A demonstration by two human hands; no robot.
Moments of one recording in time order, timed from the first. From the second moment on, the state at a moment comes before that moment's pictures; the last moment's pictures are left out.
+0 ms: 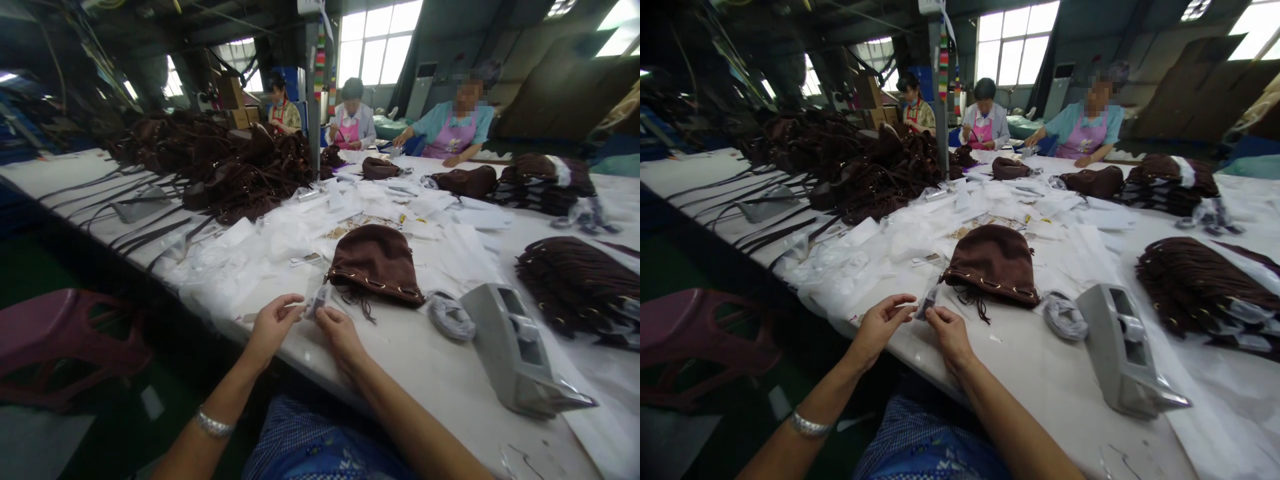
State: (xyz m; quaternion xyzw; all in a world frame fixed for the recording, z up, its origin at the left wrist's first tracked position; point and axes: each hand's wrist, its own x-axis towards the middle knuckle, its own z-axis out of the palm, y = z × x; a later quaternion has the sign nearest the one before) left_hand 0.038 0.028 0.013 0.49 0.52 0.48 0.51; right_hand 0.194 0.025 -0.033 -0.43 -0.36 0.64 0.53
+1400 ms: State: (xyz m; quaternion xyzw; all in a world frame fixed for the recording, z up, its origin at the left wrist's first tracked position) left_hand 0.050 0.024 0.000 0.55 0.54 0.45 0.44; right_hand 0.201 0.024 -0.048 -0.40 -0.38 0.65 0.52
